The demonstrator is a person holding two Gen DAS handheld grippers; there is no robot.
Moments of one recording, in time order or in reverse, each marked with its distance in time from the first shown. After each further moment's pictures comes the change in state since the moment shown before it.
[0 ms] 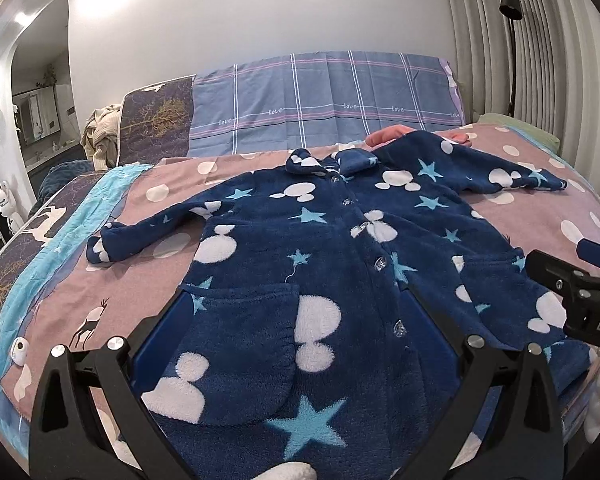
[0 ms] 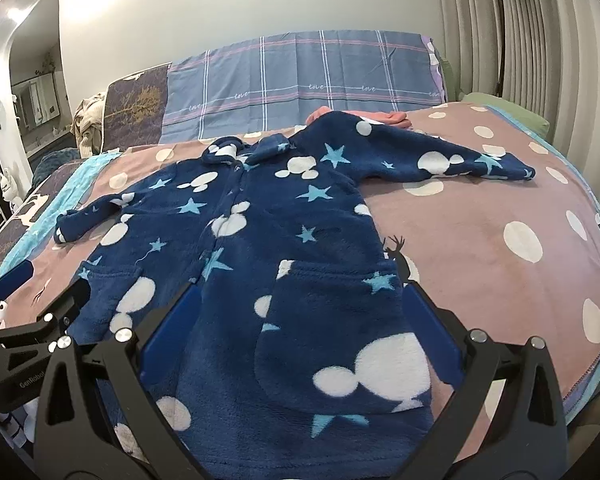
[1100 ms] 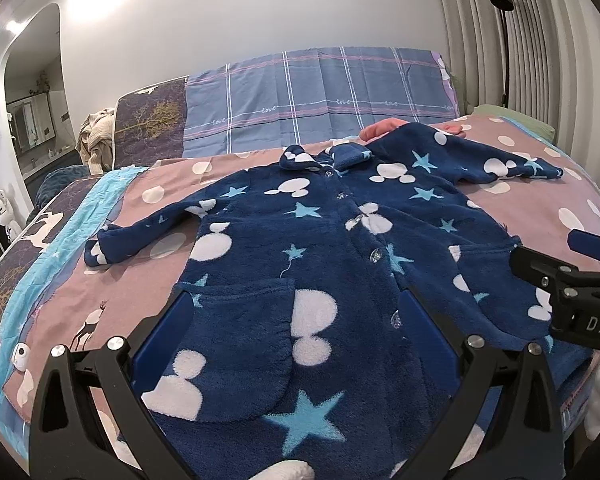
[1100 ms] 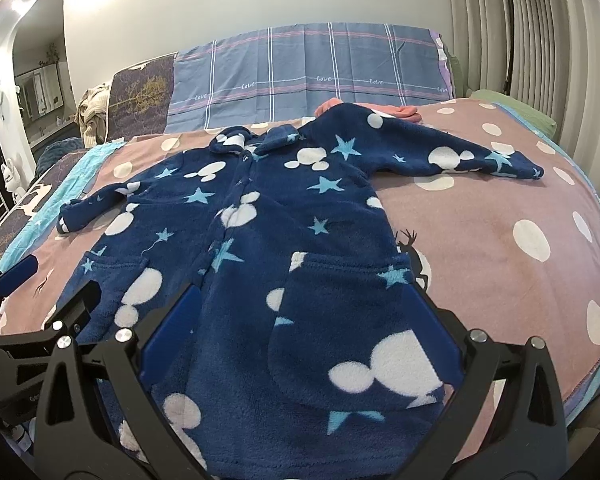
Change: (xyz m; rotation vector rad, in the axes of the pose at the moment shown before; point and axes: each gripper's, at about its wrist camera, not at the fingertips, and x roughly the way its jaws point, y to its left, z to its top) left arm 0.000 -0.004 -0.003 0.039 0.010 -0.009; right arm 0.008 0.010 -0.003 -0.020 0.029 0.015
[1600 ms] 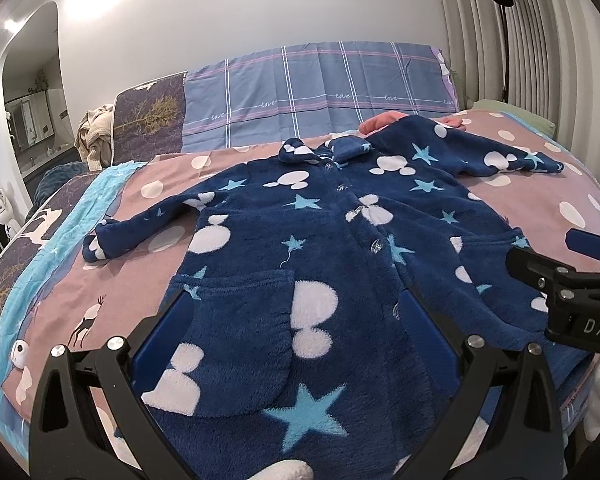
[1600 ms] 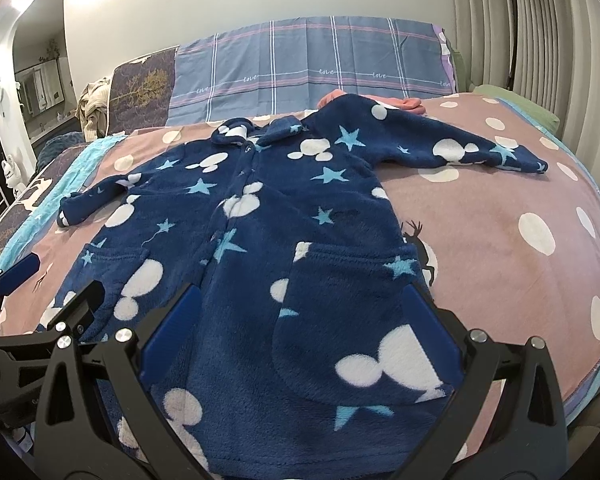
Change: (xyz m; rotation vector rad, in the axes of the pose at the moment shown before) left arm 0.003 0.000 -0.007 0.001 0.015 -0.002; right arm 0.003 0.003 -0.006 -0.006 0.019 0.002
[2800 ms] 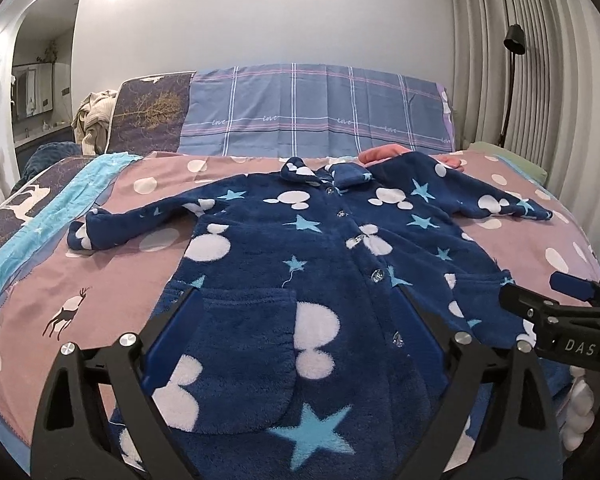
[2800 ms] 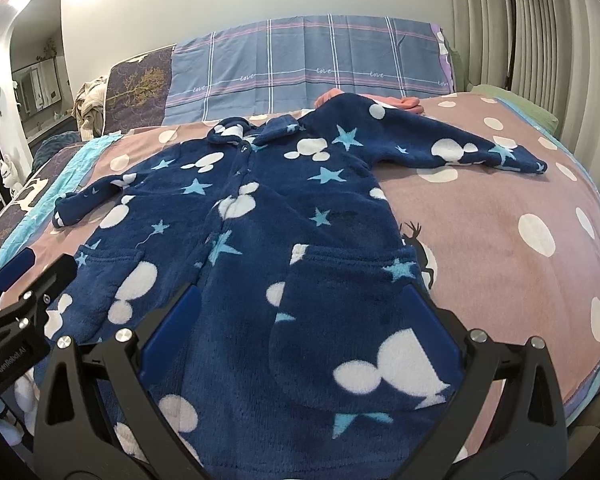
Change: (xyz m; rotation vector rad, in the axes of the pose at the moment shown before) left arm 0.001 0.031 0.003 -0.136 -0.069 -0.081; right arm 0.007 -0.002 0.005 0.002 0.009 -0.012
